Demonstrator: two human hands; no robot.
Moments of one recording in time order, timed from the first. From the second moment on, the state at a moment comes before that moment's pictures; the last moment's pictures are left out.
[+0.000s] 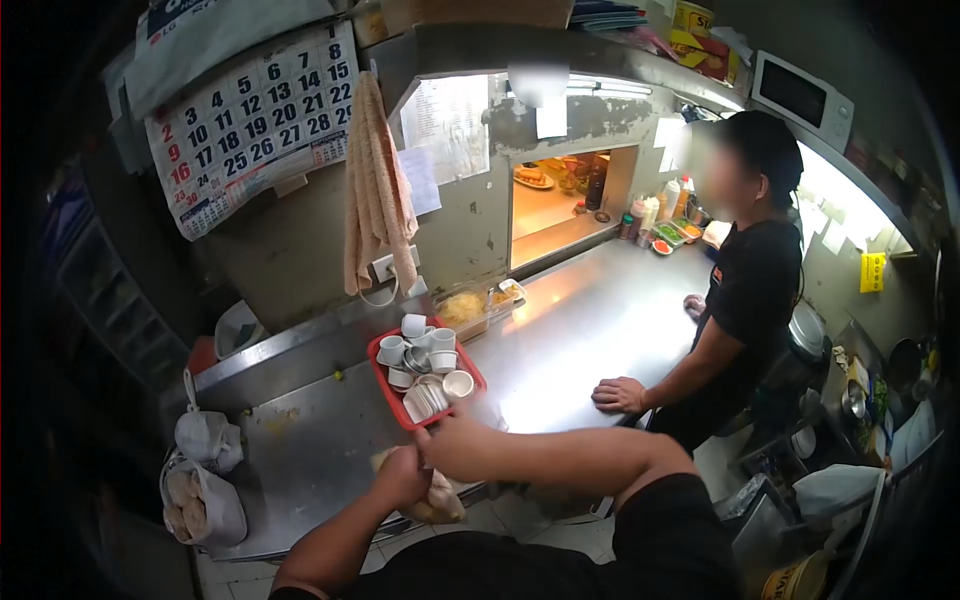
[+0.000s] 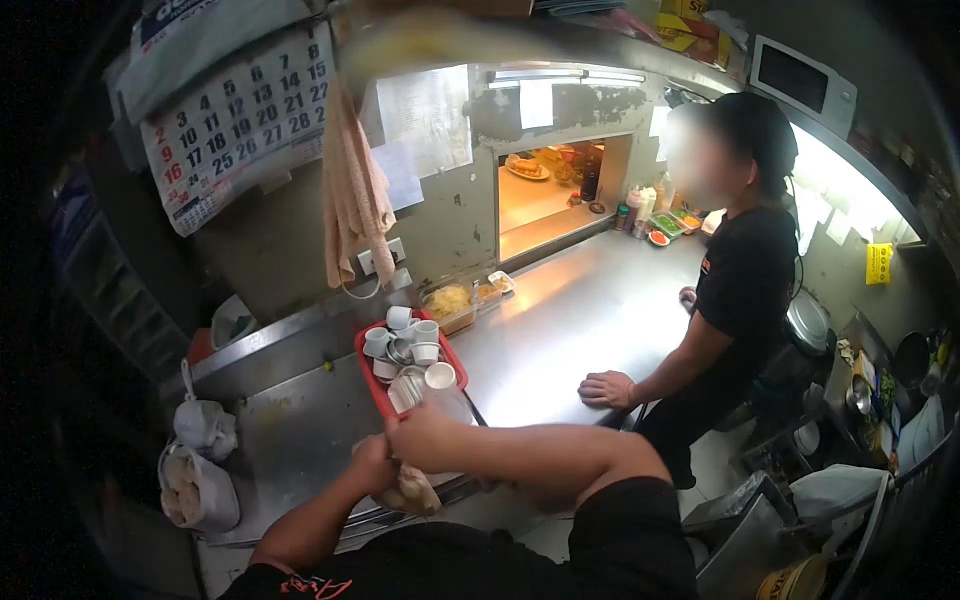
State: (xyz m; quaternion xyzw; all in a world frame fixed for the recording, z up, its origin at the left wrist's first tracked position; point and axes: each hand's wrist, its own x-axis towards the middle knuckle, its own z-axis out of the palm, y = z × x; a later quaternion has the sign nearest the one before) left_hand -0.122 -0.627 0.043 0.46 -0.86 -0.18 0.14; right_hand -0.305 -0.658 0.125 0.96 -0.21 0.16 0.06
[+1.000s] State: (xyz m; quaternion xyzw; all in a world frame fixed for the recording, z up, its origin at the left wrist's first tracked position) left_hand -0.131 -0.587 0.126 0.44 -0.62 -0.21 0.62; right_hand -0.198 -0.582 0.042 0.27 -0.15 0.54 -0.78
